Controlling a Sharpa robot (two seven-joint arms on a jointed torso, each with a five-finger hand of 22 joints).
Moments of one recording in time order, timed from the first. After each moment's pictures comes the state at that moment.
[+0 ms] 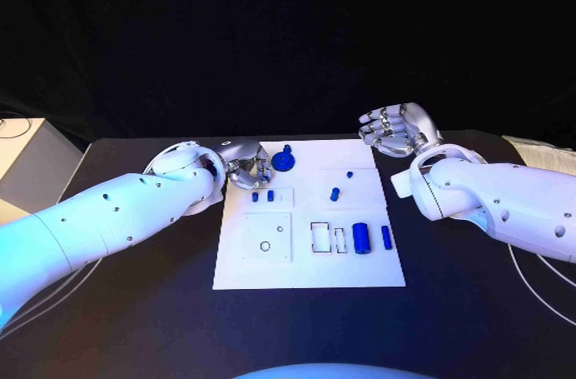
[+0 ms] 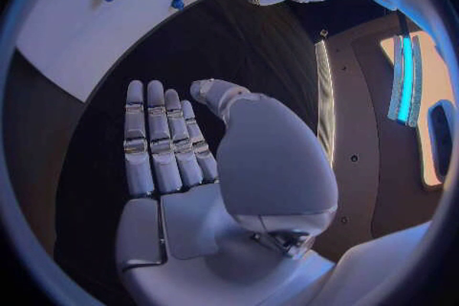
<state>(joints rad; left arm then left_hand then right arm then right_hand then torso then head) 1.14 -0.60 0.13 1.18 -1.50 -0.10 0.04 1.37 -0.21 0.74 -0.01 0.05 1.01 0.14 0.25 0.46 0.95 0.07 0.72 0.29 1.23 0.01 1.44 1.04 0.08 1.32 0.10 1.28 1.28 1.29 -0.82 -0.12 1.43 -0.63 -0.75 0.21 1.37 -0.22 0.52 0.09 0.44 0.93 0.22 0.13 0.35 1.10 0.17 0.12 0.06 1.14 0.11 0.08 0.34 0.18 1.06 0.21 0.08 0.14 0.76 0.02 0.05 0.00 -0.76</state>
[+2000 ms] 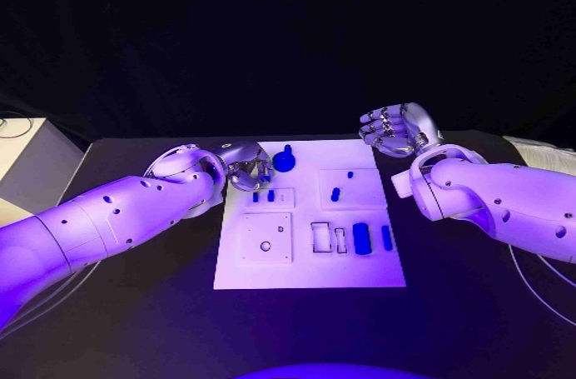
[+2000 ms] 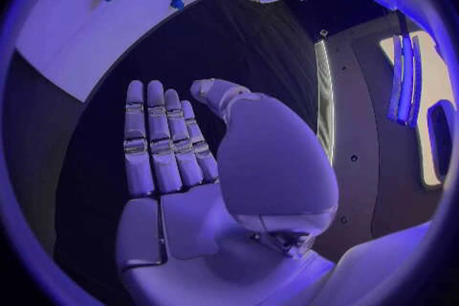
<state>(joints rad) 1.14 -0.61 0.11 1.18 -1.50 -0.13 0.06 1.37 -0.21 0.74 -0.02 0.05 0.93 0.15 0.17 0.43 0.97 0.08 0.63 0.28 1.20 0.02 1.43 1.01 0.08 1.31 0.11 1.27 1.28 1.29 -0.81 -0.12 1.43 -0.63 -0.75 0.21 1.36 -0.22 0.52 0.09 0.44 0.93 0.22 0.13 0.35 1.09 0.16 0.12 0.06 1.14 0.11 0.08 0.34 0.18 1.06 0.21 0.08 0.13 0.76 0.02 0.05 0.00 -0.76</state>
